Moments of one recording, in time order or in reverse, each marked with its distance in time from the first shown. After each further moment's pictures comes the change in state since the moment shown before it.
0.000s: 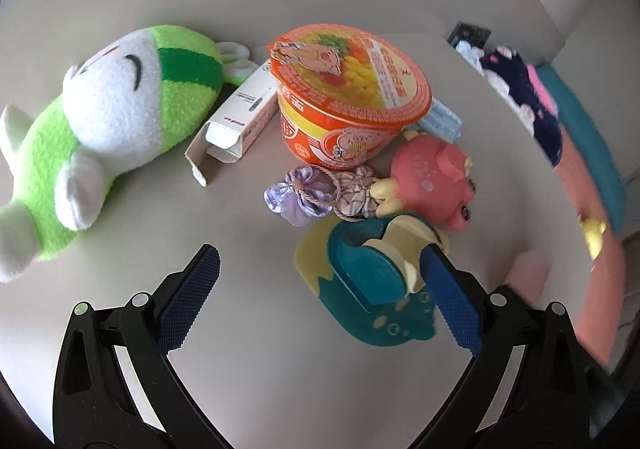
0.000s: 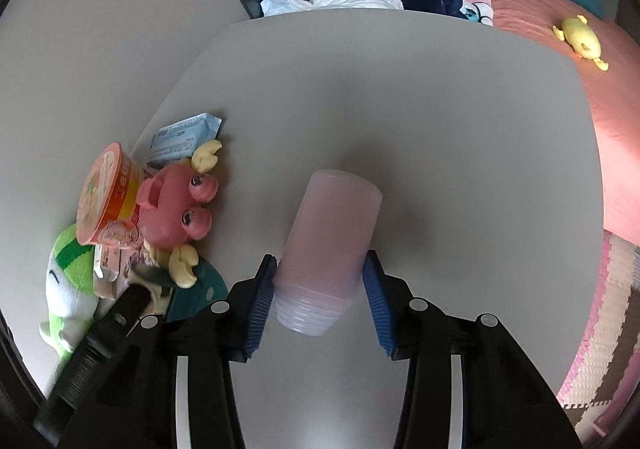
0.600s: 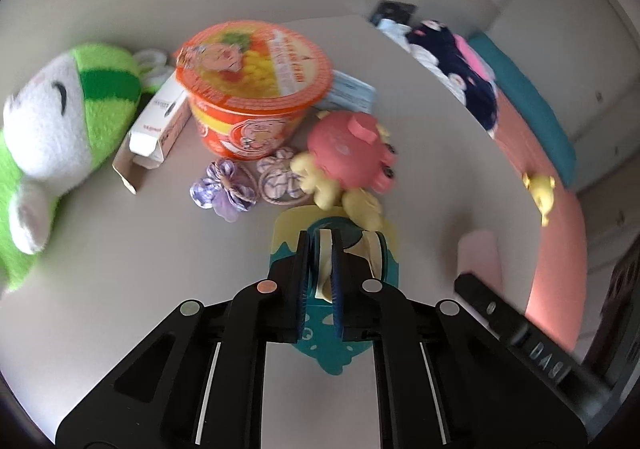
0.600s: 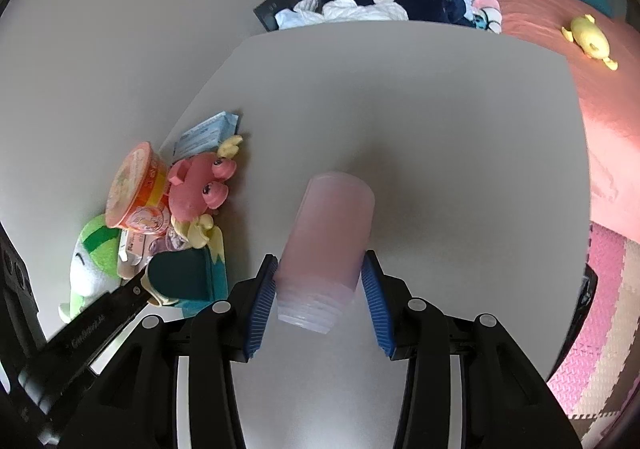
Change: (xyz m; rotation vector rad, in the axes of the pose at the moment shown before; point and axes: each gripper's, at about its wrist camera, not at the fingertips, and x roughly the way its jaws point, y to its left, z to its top) left arm -0.014 -0.020 -0.008 0.195 0.040 -0.214; right arm -0.032 -0.013 -0.015 -0.012 -0.049 0.076
